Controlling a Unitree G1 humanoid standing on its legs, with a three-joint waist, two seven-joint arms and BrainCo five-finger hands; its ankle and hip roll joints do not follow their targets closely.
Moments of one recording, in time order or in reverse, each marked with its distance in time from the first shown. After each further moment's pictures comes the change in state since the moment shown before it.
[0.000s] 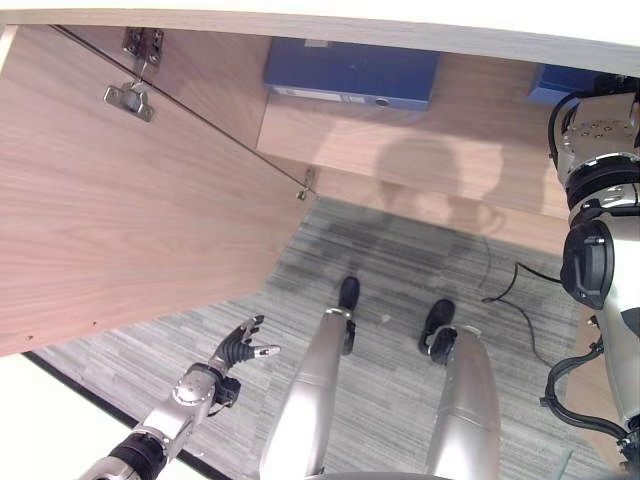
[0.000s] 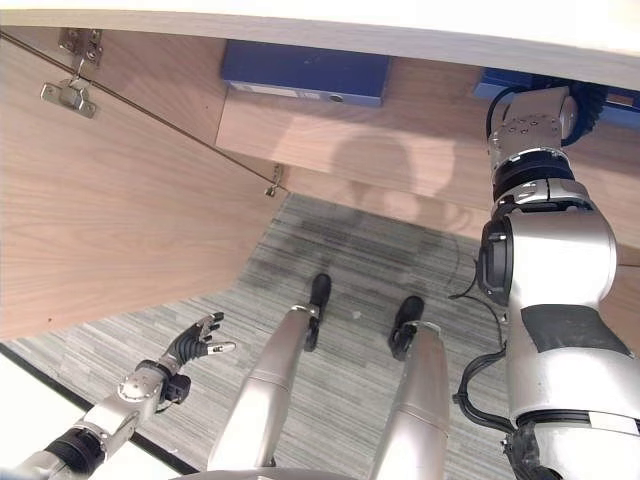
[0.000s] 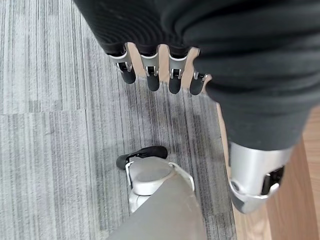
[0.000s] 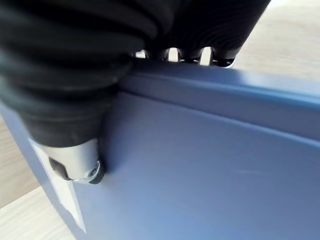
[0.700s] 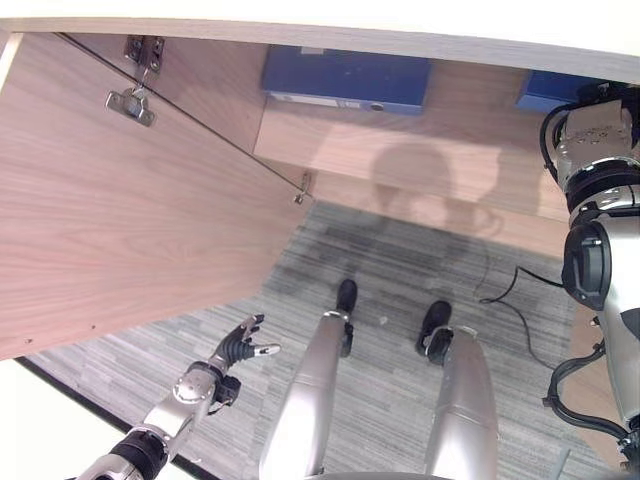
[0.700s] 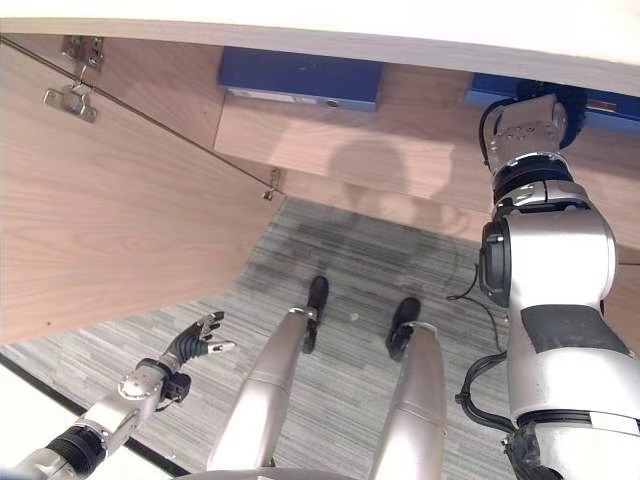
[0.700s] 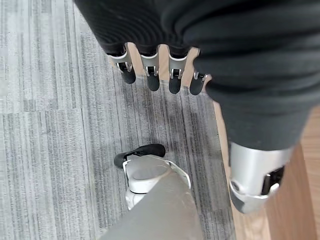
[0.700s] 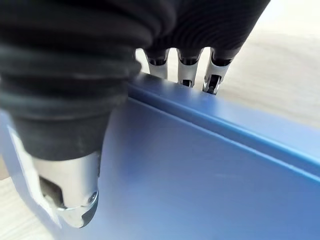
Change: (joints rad) left arm -0.001 -0.005 0.000 0.038 -0.002 0.007 -0.003; right arm 0.000 -0.006 0.050 0.078 -0.052 0.127 0.044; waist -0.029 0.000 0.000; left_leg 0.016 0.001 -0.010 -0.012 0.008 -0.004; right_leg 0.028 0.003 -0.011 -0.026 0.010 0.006
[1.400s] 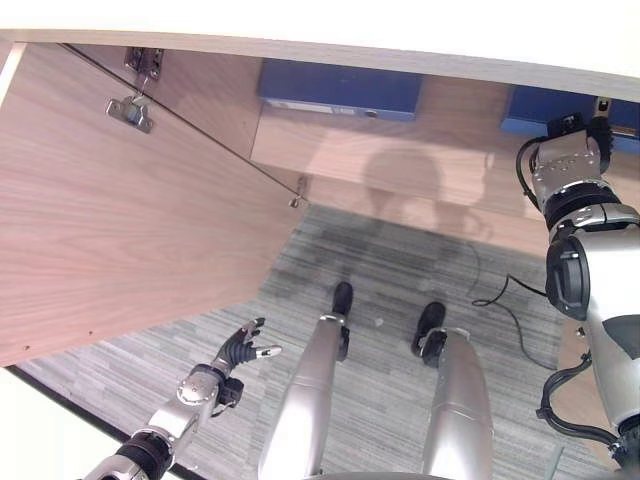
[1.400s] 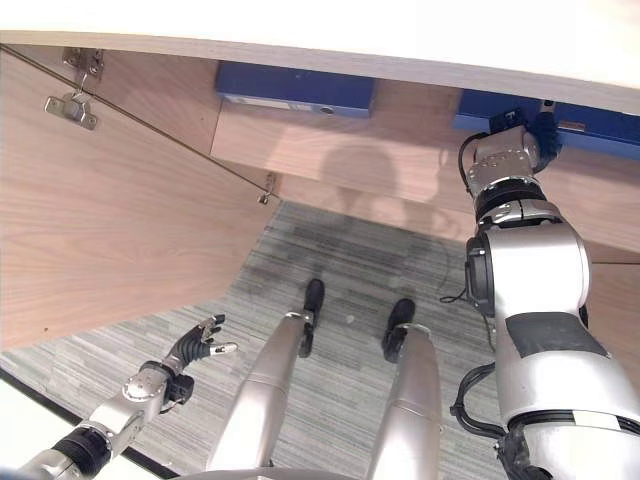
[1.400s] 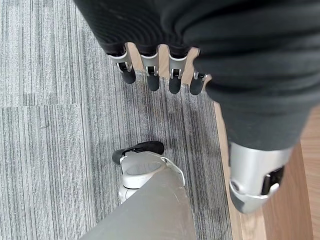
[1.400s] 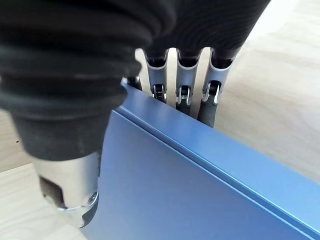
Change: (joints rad) left arm -0.001 -0.030 0.003 0.003 -0.008 0.003 0.007; right arm 0.073 0.072 -0.009 0.003 -0.035 -0.003 0.000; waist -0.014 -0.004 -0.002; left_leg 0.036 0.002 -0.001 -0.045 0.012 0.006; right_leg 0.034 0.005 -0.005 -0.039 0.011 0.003
